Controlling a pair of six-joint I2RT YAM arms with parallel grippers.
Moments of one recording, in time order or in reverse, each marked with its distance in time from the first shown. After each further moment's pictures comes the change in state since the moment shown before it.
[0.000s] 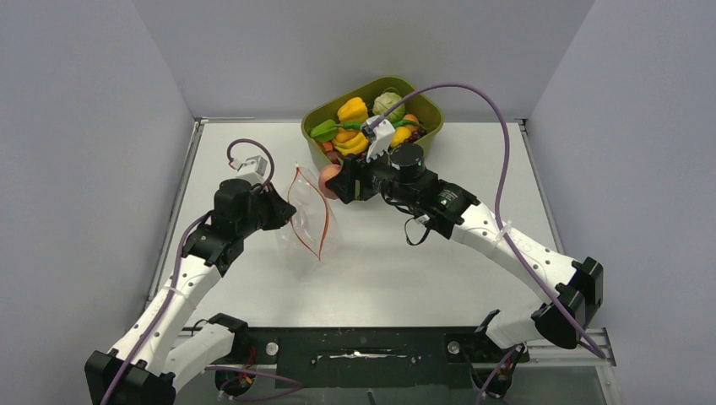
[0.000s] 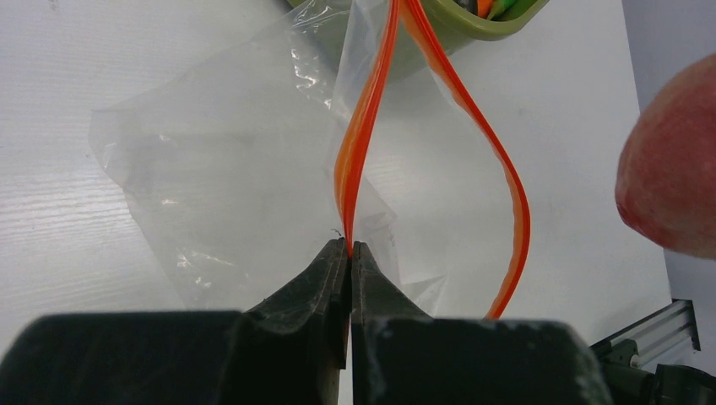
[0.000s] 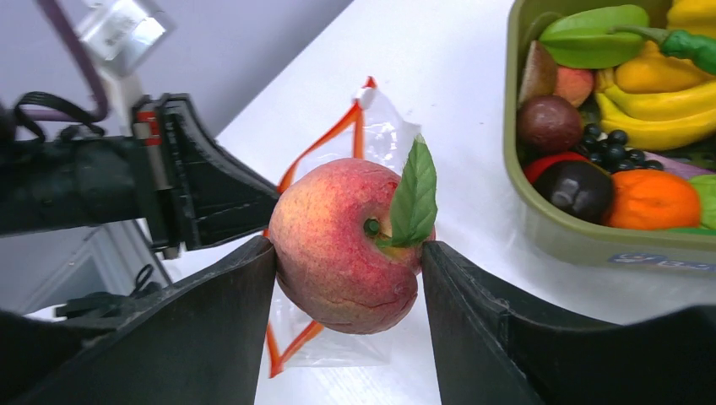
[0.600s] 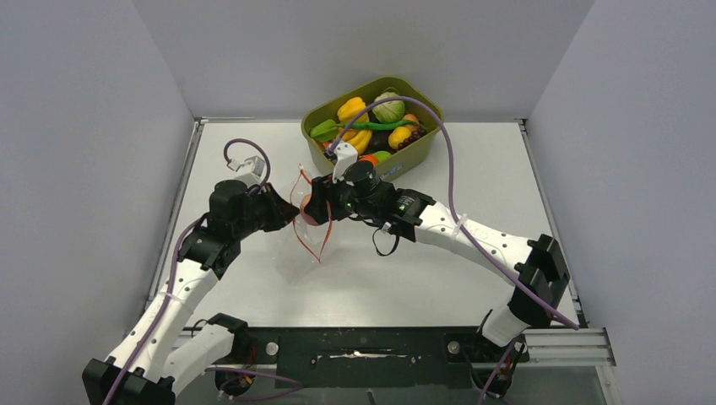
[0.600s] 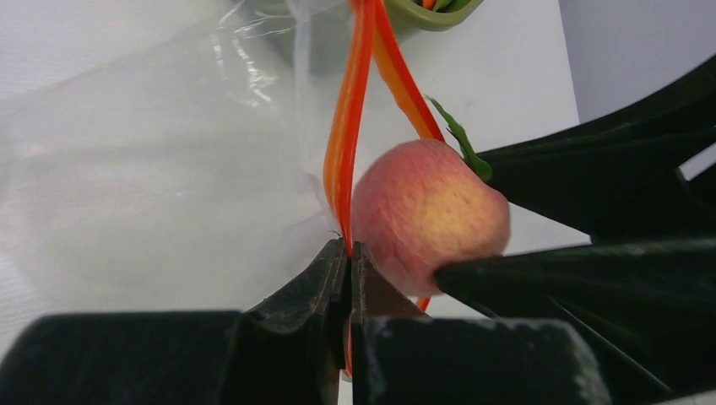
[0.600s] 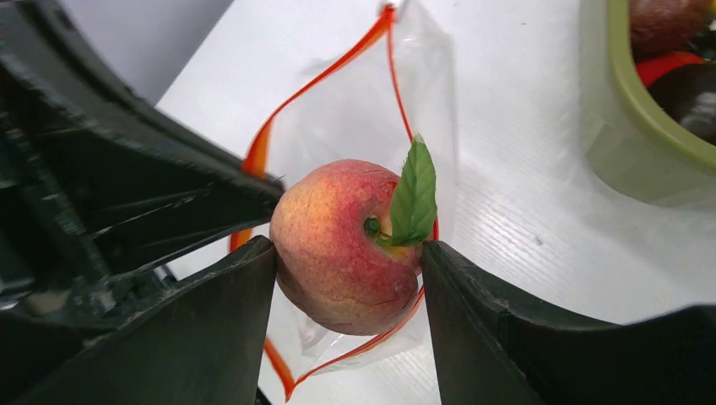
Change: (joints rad) left arm 0.008 -0.032 0.004 -0.006 0.087 -0.075; right arm 0.151 0.162 0.028 -0.030 0.083 0.103
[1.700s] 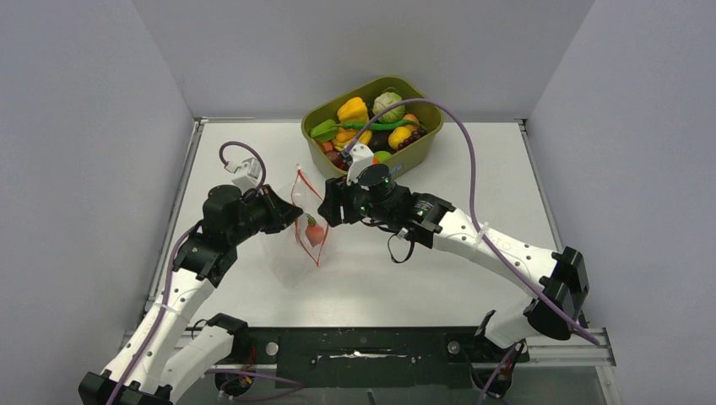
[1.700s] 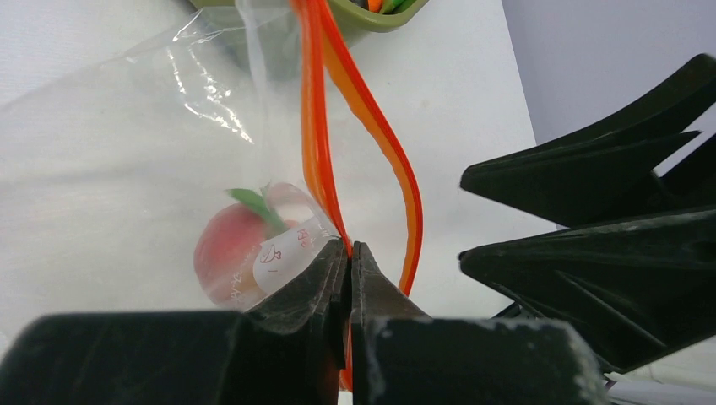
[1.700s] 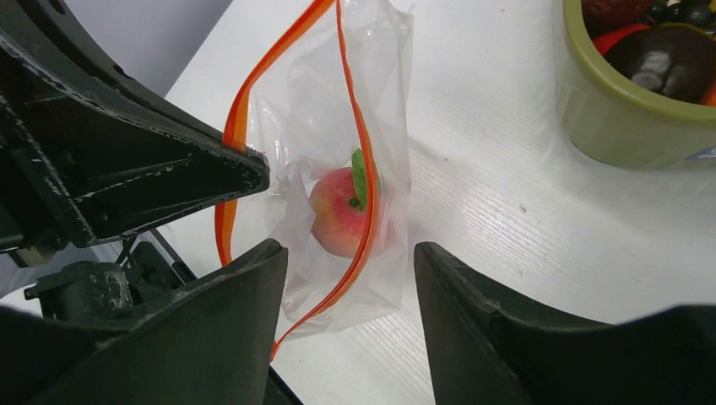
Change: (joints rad) left arm -0.004 -0.066 -0.023 0.042 0.069 -0.047; right arm 0.002 -0.105 -0.061 -0.074 0.051 0.030
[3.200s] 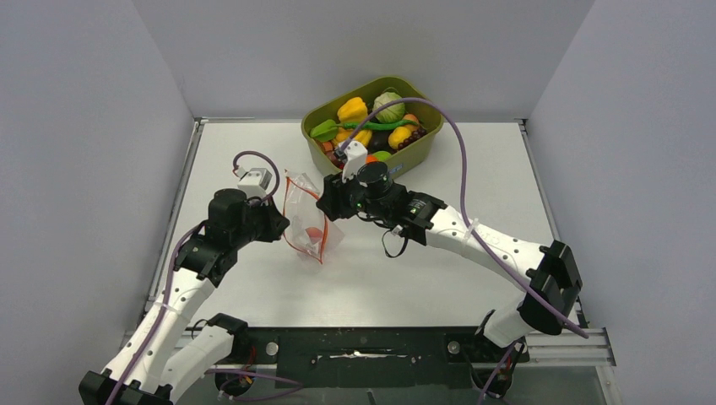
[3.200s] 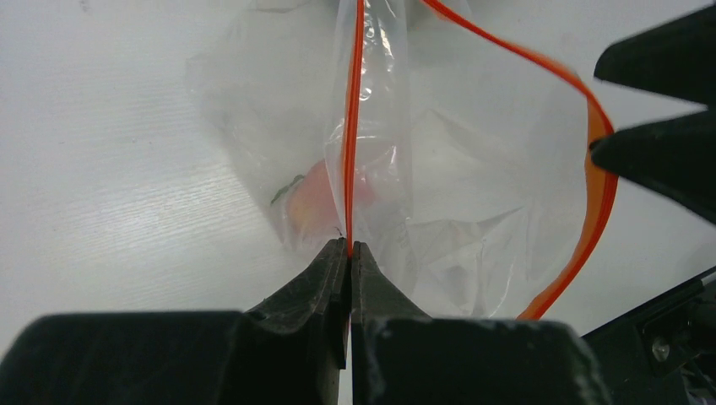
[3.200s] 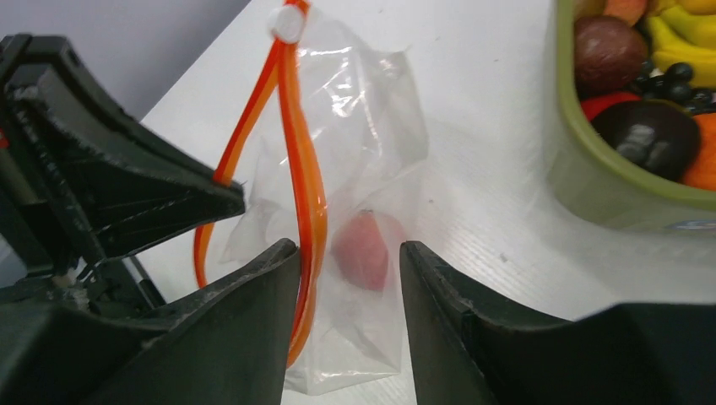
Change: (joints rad) left arm -0.002 0.018 0.015 -0.169 -0.134 0.309; right arm -0.024 0.040 -0.024 0.143 -0.040 -0.087
